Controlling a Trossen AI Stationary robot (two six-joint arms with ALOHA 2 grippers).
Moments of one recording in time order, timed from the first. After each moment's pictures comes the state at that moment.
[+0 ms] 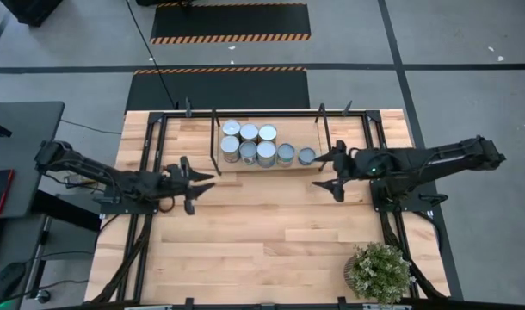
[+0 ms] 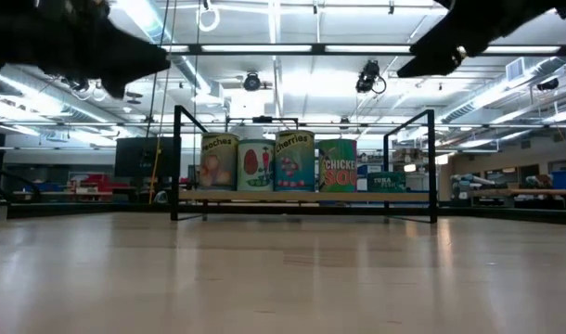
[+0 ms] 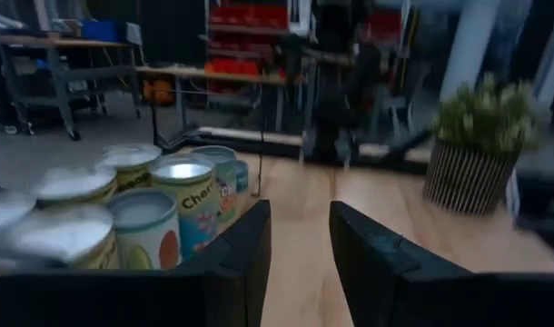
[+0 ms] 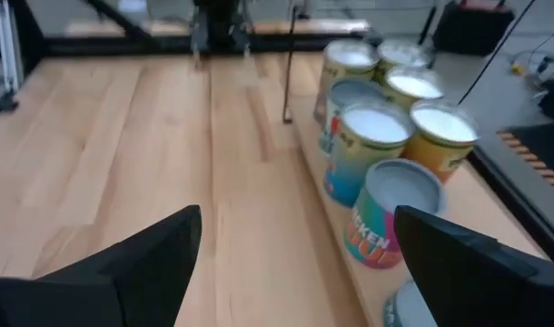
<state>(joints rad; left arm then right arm) -0.29 0.66 0.16 0.51 -0.51 -0.07 0.10 0.81 0.63 -0.28 0.26 0.06</state>
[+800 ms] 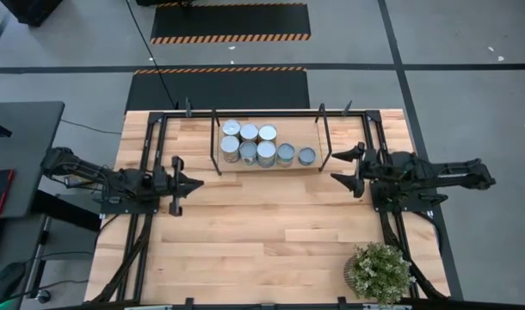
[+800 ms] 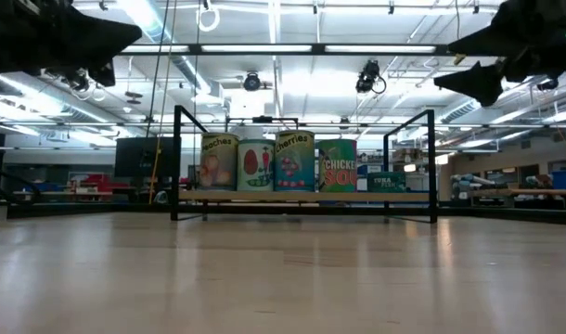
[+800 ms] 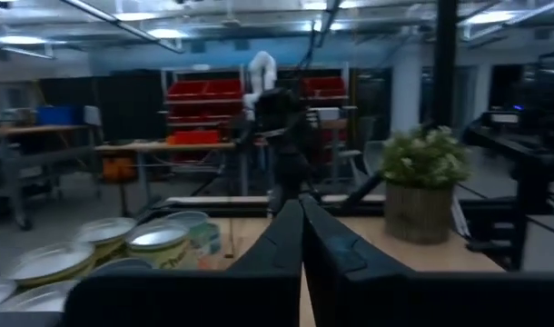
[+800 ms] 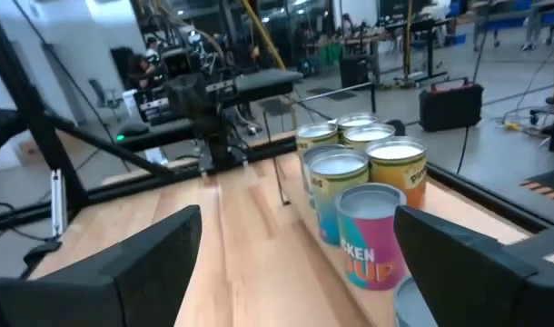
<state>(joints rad) -0.29 0.36 0.01 0.58 -0.38 0.08 0.03 0.18 0.20 -0.05 0.24 0.19</state>
